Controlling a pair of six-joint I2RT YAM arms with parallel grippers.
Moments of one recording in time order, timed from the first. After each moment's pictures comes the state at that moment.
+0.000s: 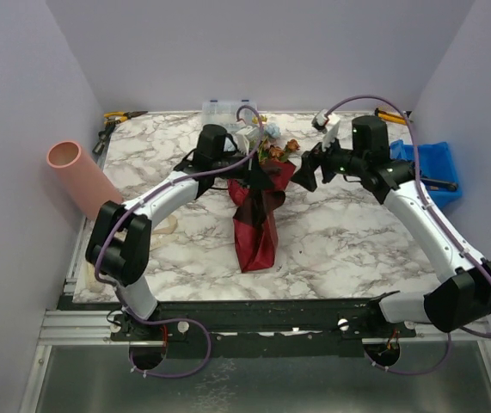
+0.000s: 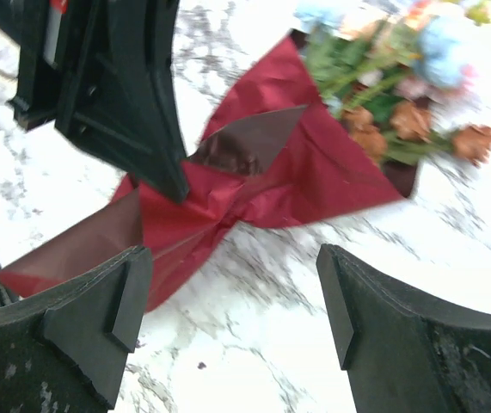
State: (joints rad) left arm -0.43 1.65 1.20 0.01 0.87 -0.35; right arm 0.38 1.37 1.29 -0.45 -0.55 -0.19
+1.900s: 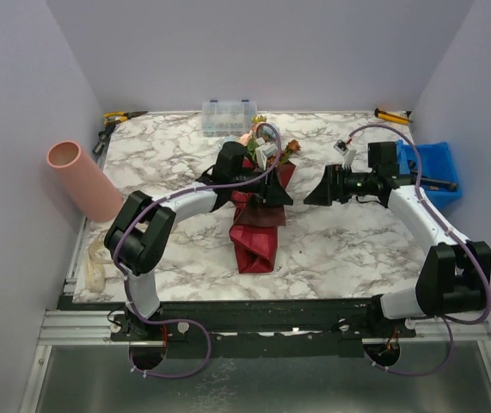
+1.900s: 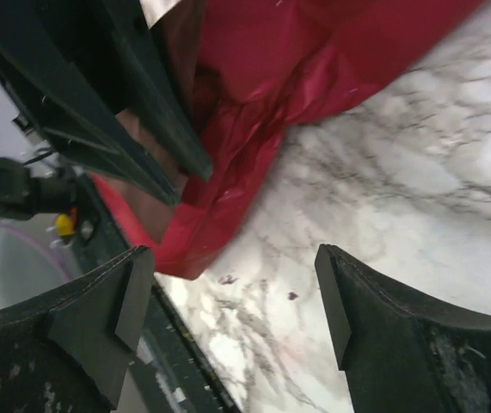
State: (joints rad) left arm -0.59 1.84 1.15 0.34 0.92 -0.52; right arm 0.09 1.40 1.03 -0.47 -0.88 0.03
